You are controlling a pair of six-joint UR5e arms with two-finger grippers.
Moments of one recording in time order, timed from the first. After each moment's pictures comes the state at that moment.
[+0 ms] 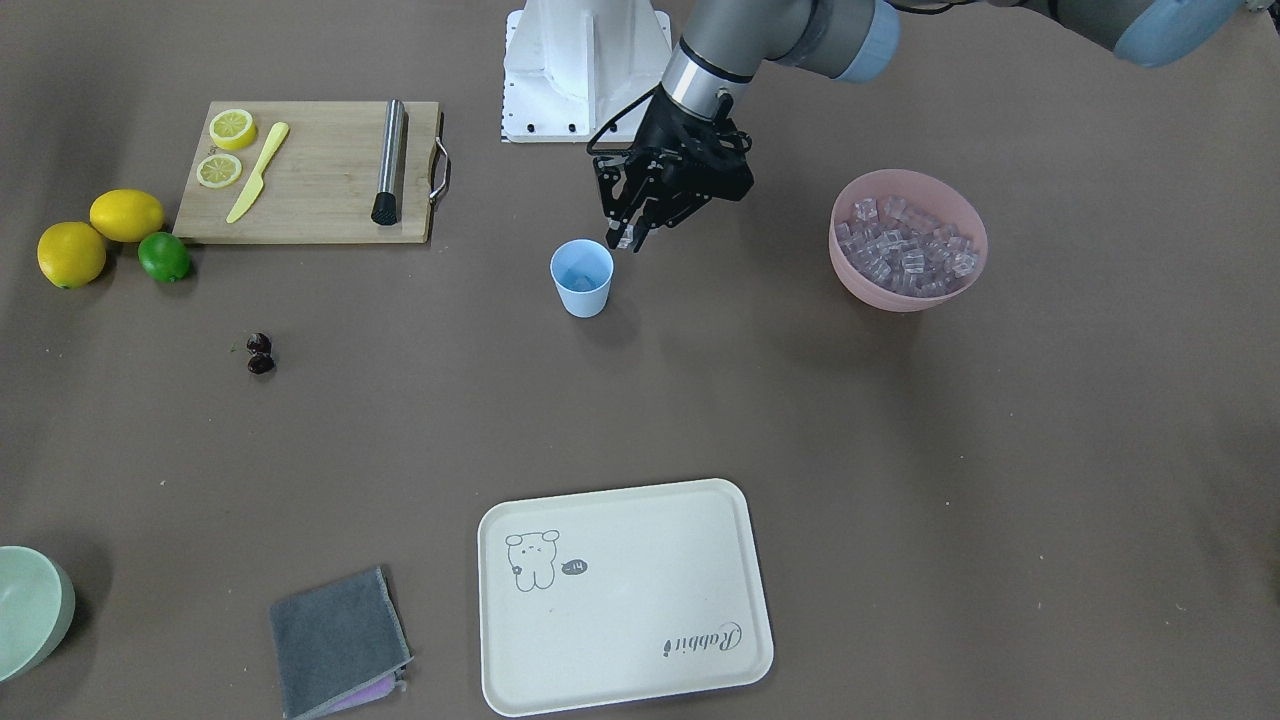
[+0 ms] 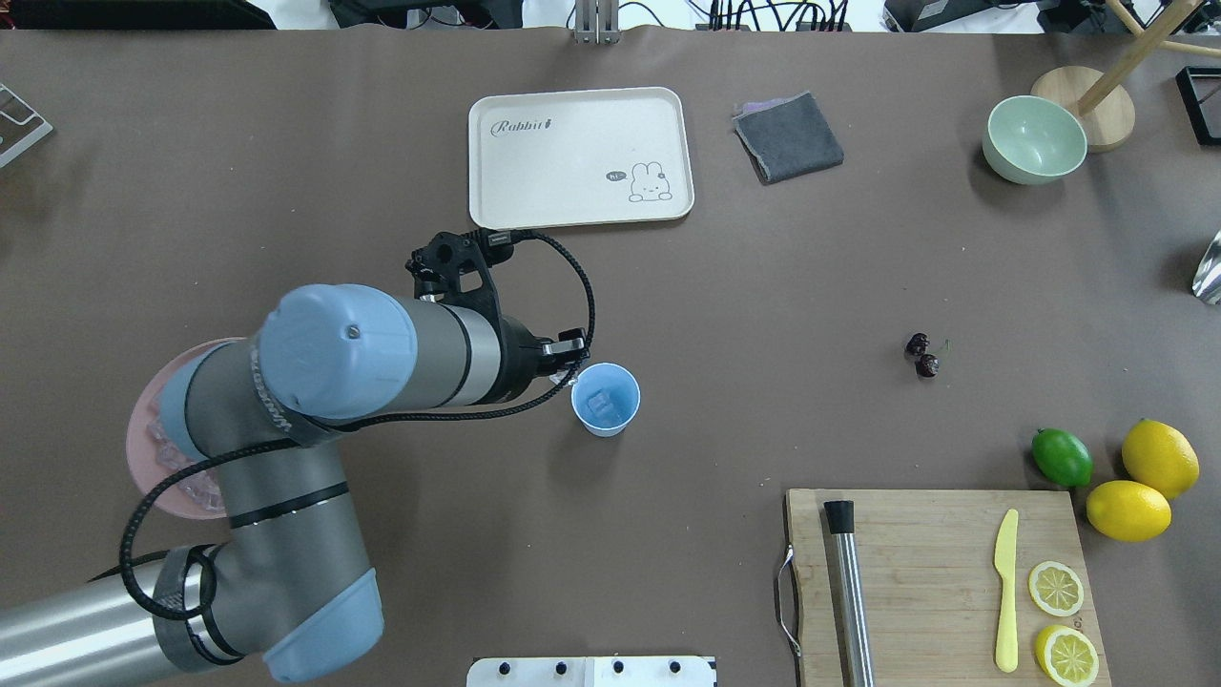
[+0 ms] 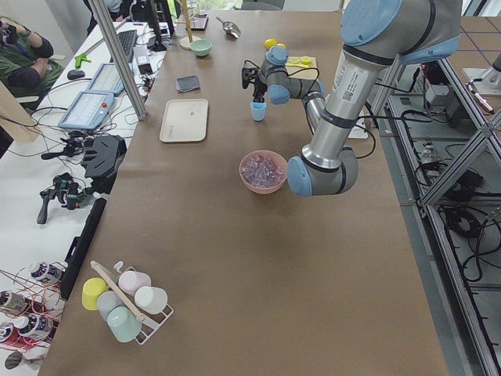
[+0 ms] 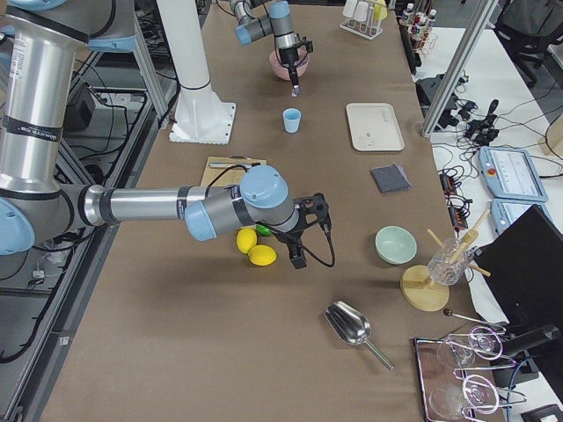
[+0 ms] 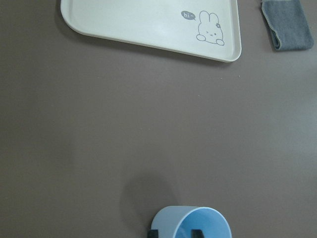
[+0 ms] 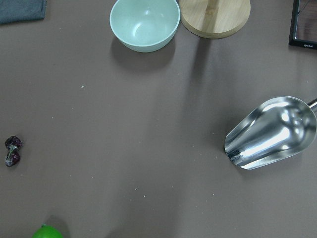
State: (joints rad) left arm -0.42 -2.16 -1.85 -1.92 -1.64 -1.52; right arm 1.58 -1.84 1.91 -1.23 2.44 0.07
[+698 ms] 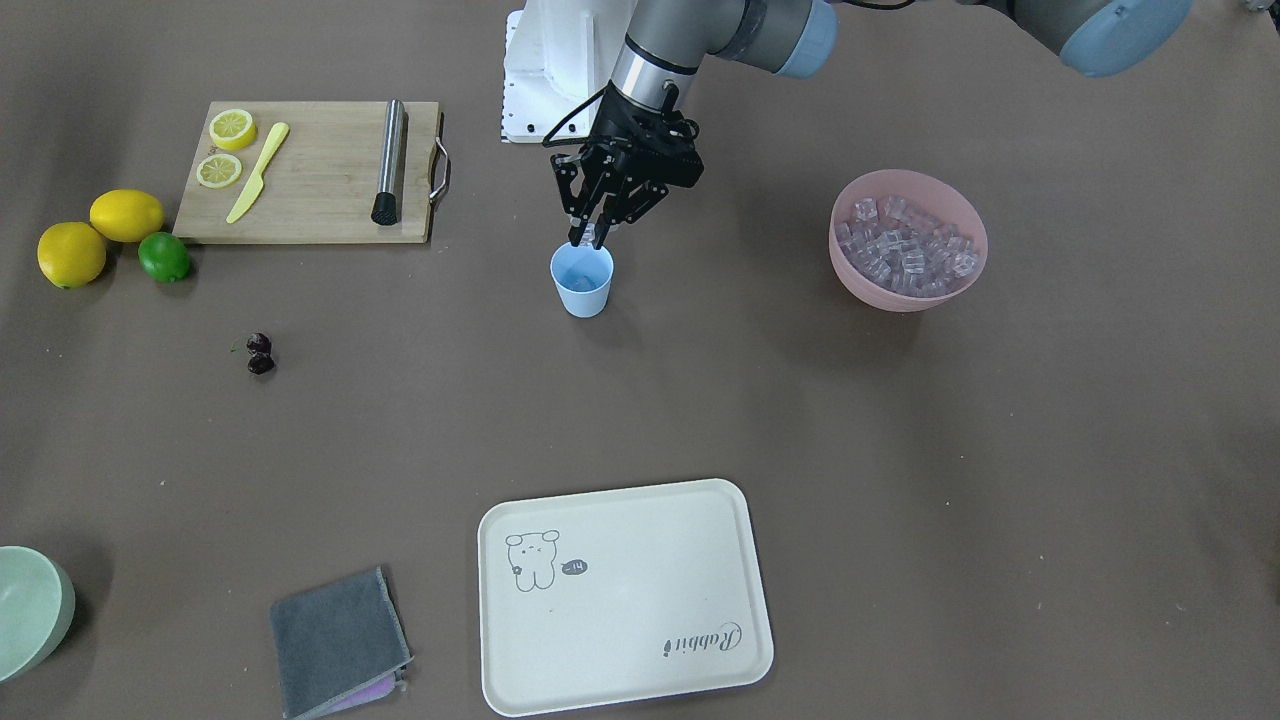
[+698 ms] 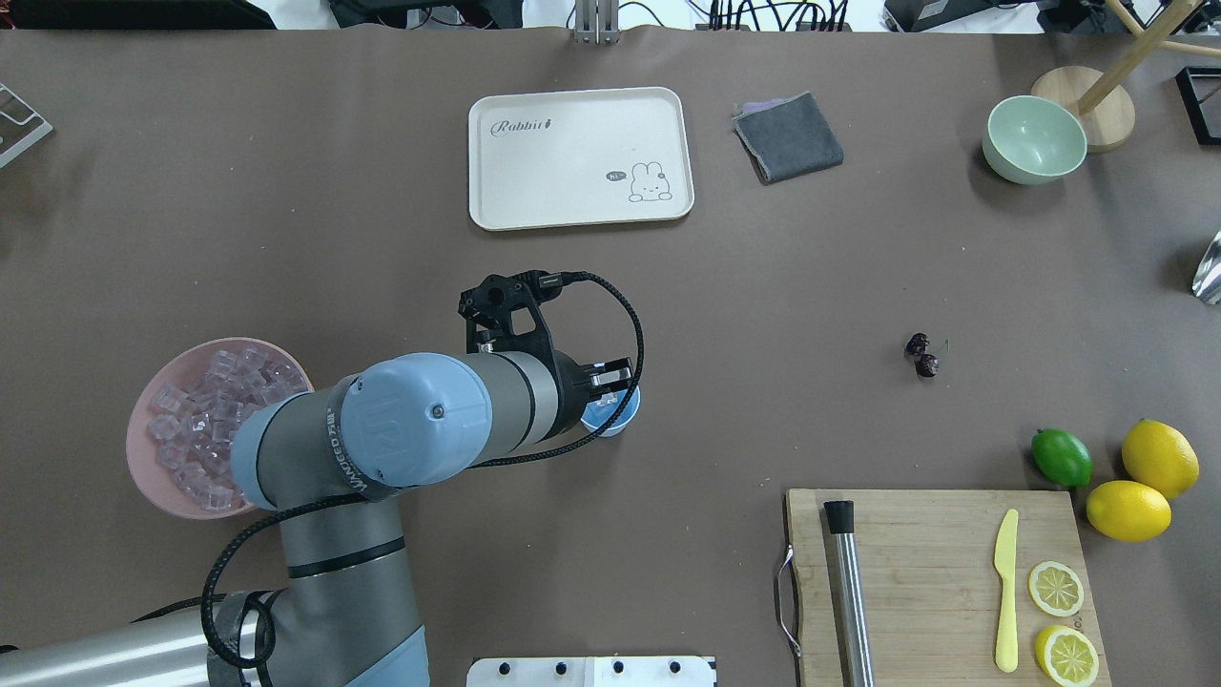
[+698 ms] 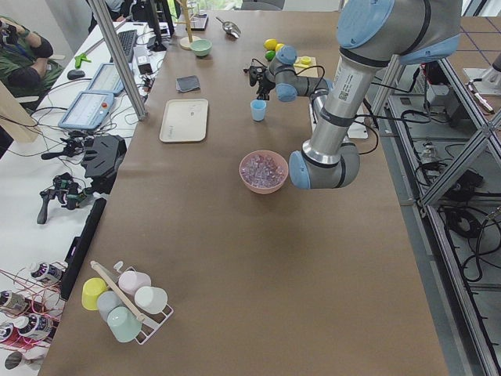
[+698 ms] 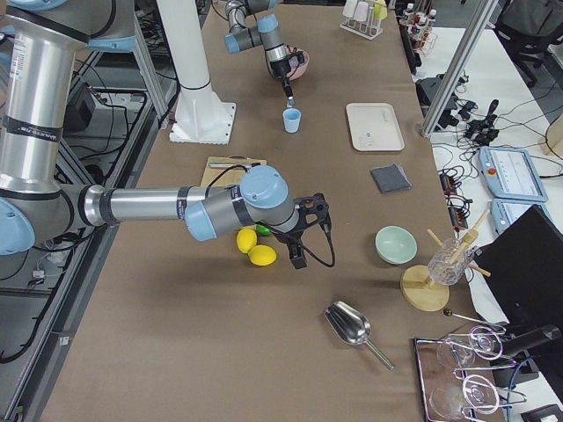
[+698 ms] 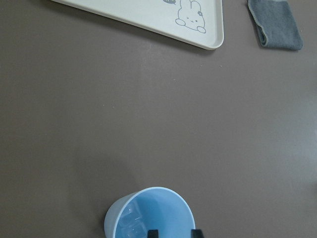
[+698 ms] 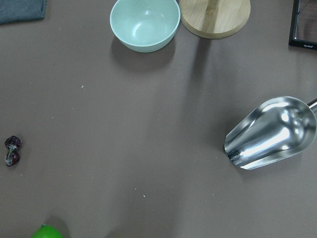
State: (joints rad) left arm -0.35 -2.20 -1.81 -1.92 -1.52 -1.55; right arm 1.58 -1.84 1.91 -1.23 2.44 0.07
